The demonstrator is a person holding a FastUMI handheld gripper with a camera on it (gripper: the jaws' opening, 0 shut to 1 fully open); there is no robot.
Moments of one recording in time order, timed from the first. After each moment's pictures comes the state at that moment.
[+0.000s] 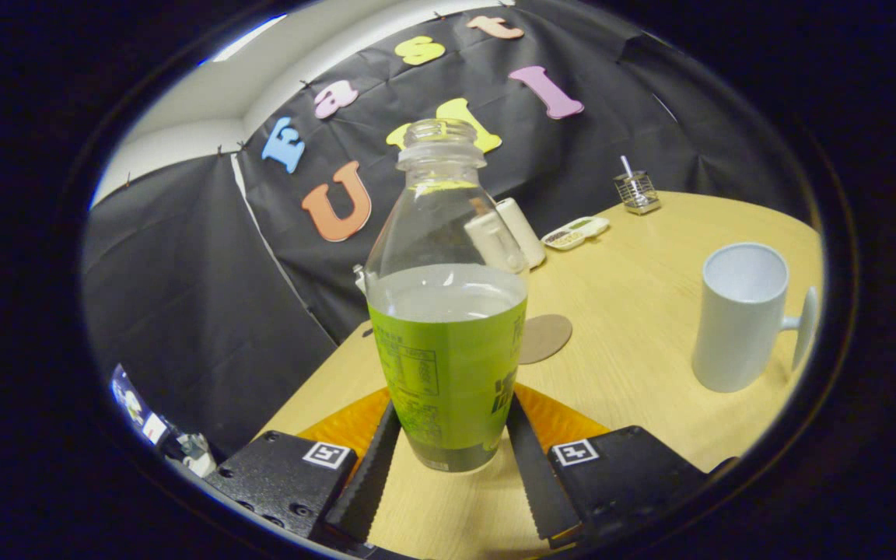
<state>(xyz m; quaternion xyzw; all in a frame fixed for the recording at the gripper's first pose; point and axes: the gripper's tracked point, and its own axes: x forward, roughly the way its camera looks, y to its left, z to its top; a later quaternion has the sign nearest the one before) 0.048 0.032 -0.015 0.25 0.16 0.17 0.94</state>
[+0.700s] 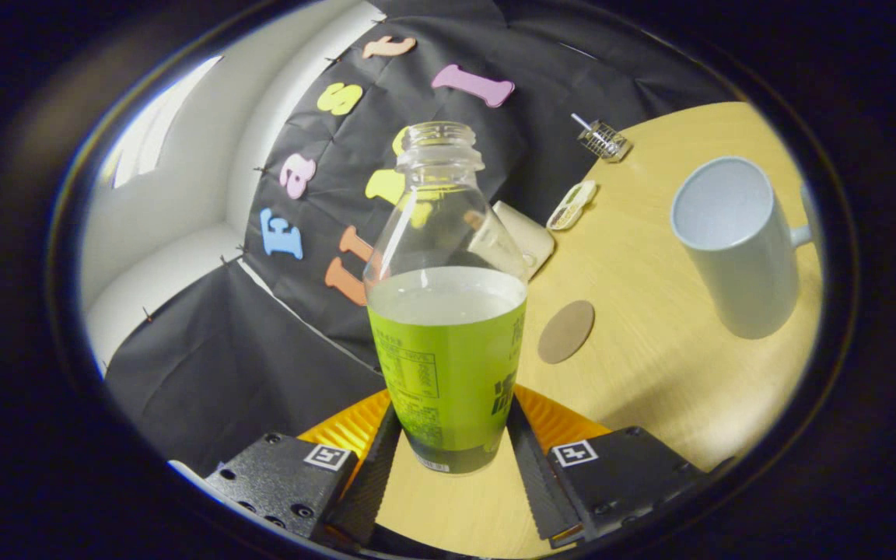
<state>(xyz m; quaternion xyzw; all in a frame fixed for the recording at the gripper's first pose) 0.045 0.020 0.023 0.45 0.12 0.24 0.85</state>
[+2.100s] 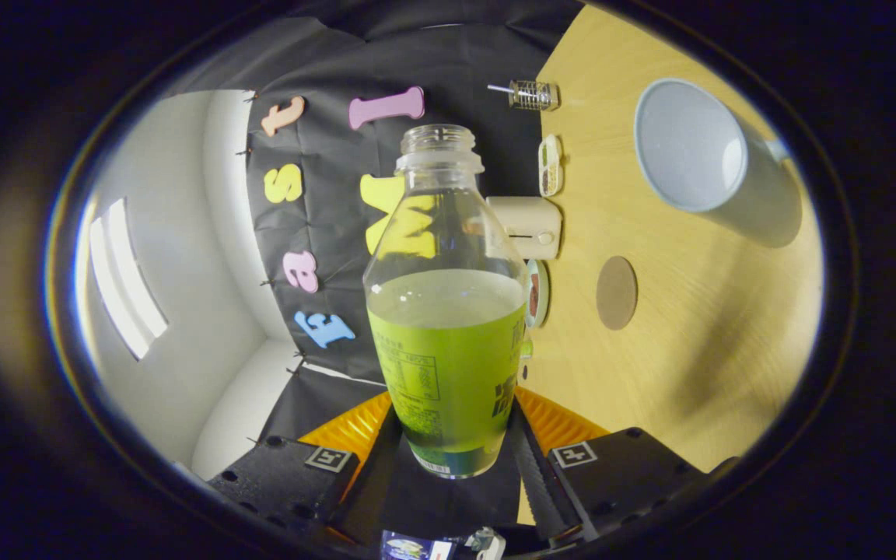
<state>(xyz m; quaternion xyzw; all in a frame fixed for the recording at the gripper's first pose) 0.041 -0.009 0.089 0.66 0.12 0.31 0.67</state>
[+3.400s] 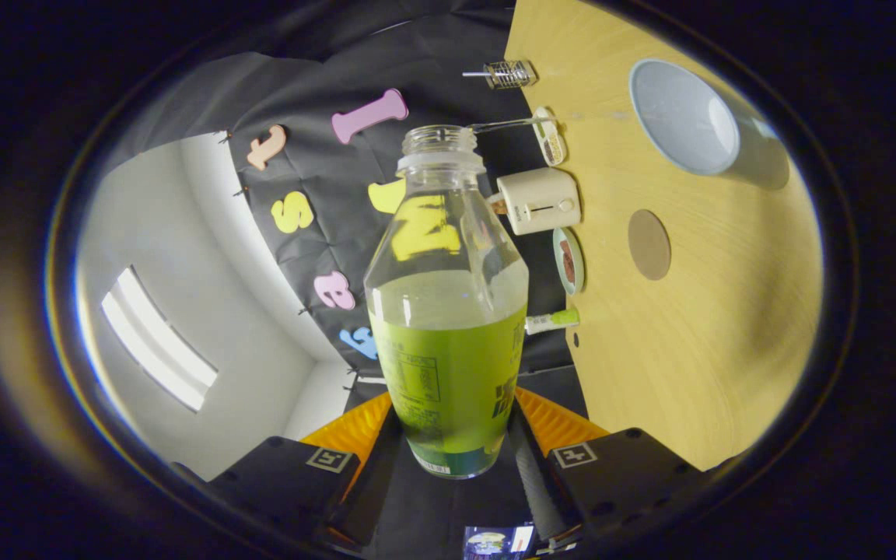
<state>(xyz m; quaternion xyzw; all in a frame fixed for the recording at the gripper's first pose) 0.015 -0.026 0.132 0.72 0.13 0.36 0.58</state>
